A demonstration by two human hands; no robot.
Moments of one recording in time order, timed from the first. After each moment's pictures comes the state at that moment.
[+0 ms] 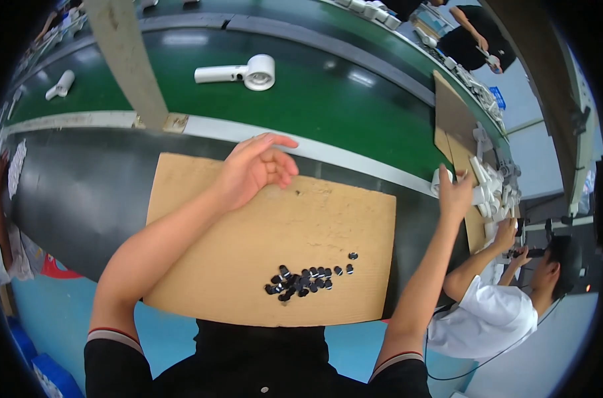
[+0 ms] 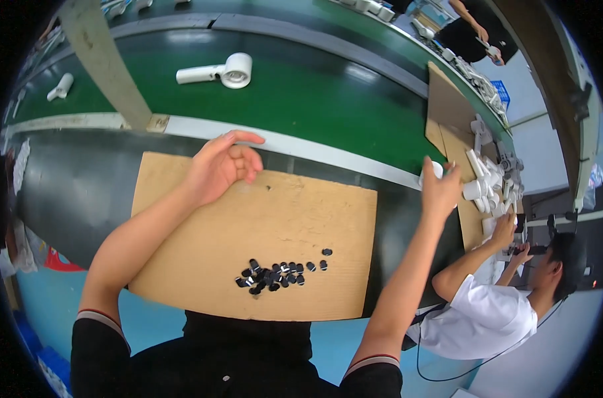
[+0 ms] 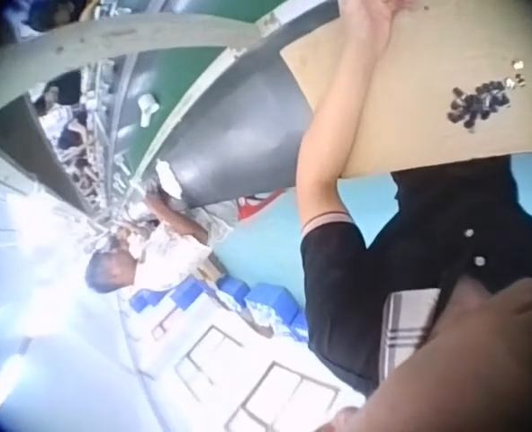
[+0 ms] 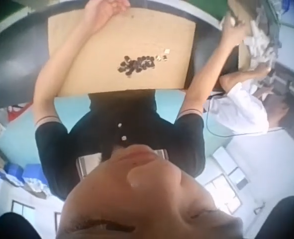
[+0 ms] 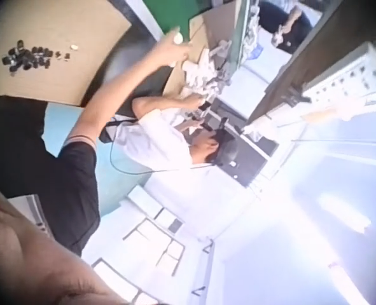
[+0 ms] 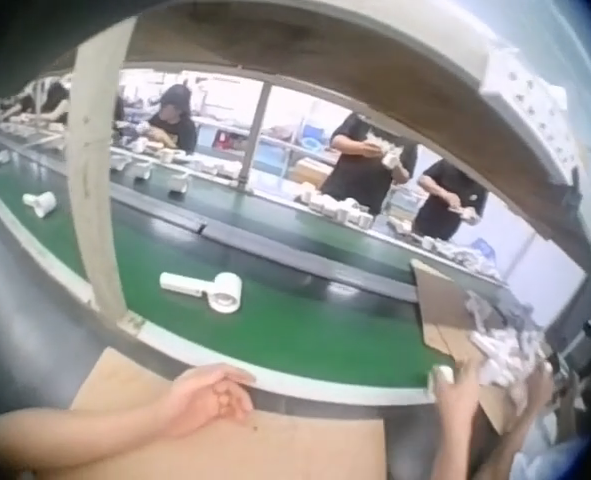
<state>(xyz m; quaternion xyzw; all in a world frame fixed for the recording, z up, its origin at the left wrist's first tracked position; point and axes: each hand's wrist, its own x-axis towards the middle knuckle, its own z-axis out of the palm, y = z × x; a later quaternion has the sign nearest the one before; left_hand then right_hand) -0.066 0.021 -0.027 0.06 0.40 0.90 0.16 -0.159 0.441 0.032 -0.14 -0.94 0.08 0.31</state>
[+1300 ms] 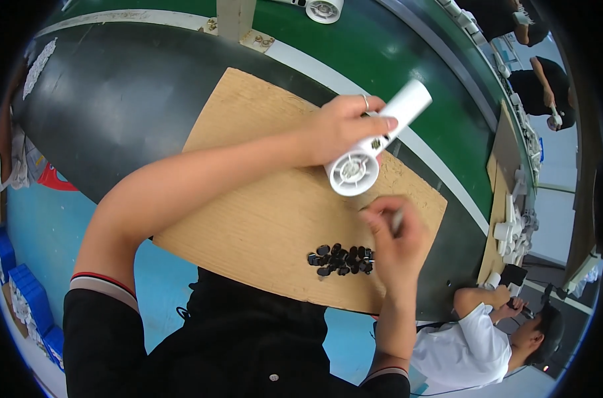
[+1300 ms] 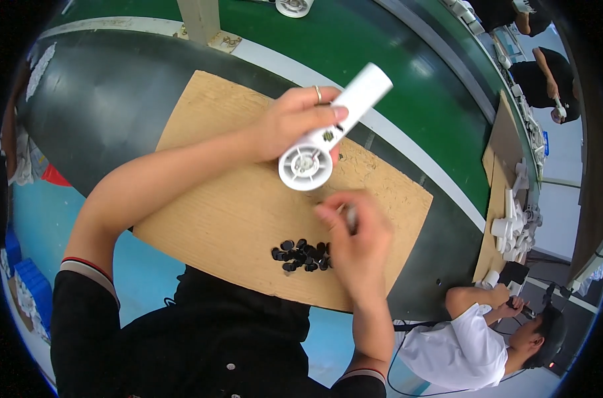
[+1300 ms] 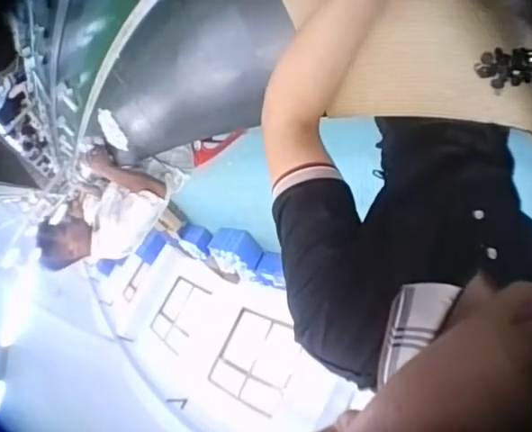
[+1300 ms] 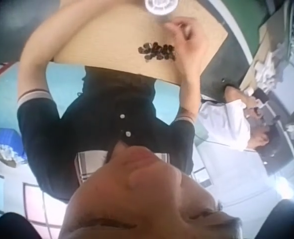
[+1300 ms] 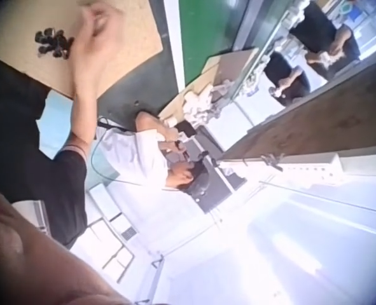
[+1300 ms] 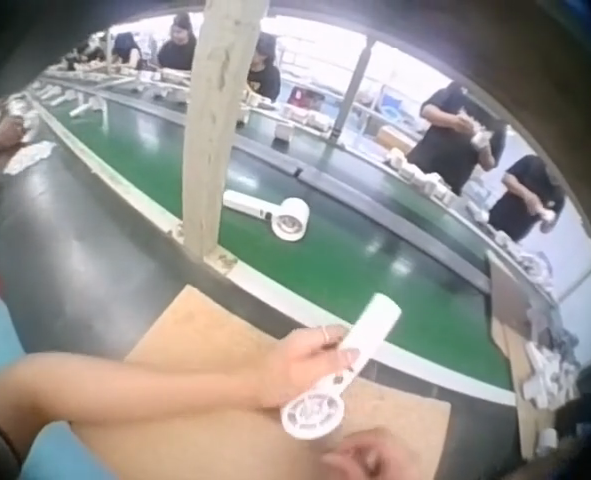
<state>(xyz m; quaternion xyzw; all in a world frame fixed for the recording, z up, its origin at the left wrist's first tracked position) -0.052 0.028 -0.020 0.09 0.53 0.84 0.08 0.011 0.228 0.032 0.20 -0.90 0.39 -0.05</state>
